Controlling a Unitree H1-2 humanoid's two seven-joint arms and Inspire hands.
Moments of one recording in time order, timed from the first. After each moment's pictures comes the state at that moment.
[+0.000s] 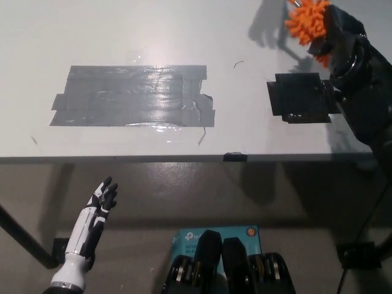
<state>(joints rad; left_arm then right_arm) -0.09 0.16 0.00 0.19 0.04 -0.18 -0.06 -1.15 -0.29 0.34 0.84 -0.51 0.42 0.01</state>
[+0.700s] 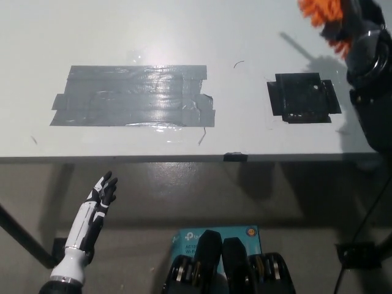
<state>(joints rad) -0.11 0.17 0.00 0.19 0.05 -0.19 -0.06 -1.07 -0.30 0.21 0.69 -0.59 0.46 0.07</state>
